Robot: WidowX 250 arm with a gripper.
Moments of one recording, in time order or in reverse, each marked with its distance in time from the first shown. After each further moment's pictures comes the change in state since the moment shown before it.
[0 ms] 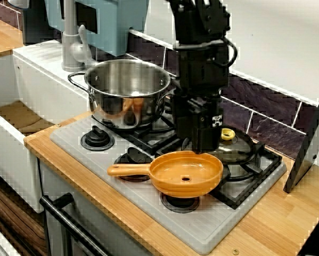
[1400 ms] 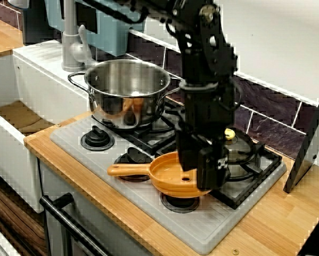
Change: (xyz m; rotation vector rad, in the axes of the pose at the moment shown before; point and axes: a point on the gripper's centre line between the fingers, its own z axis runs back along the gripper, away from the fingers) arm -0.004 -0.013 -0.040 0.028 0.011 -0.007
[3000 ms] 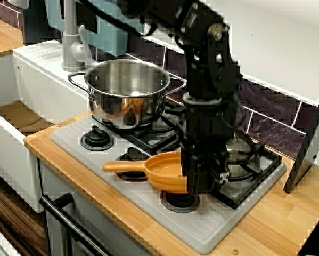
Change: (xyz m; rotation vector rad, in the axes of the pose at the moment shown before) arm -0.004 0.001 -0.007 0.044 0.050 0.063
